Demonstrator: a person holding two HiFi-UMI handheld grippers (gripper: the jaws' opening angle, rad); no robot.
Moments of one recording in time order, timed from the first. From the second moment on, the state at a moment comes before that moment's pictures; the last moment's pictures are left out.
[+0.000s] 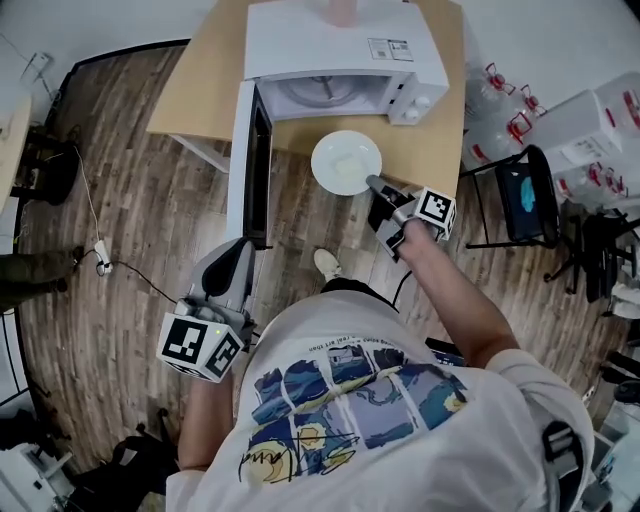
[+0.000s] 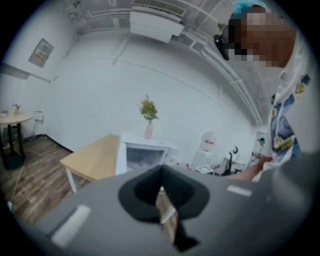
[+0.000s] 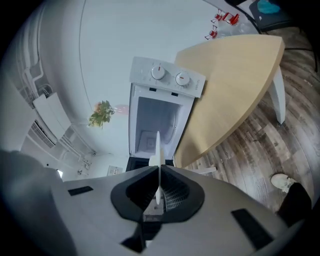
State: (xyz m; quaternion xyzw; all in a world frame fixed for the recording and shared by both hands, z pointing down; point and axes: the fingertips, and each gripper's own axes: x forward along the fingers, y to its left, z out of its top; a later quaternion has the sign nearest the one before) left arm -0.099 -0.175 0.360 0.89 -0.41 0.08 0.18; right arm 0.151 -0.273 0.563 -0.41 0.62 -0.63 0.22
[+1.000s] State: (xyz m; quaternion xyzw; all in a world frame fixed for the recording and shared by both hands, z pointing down) left arm -0.113 -0.222 0.369 0.82 -0.53 0.10 0.19; right arm 0.139 -0.495 0.609 -0.43 0.59 -0.62 0.28
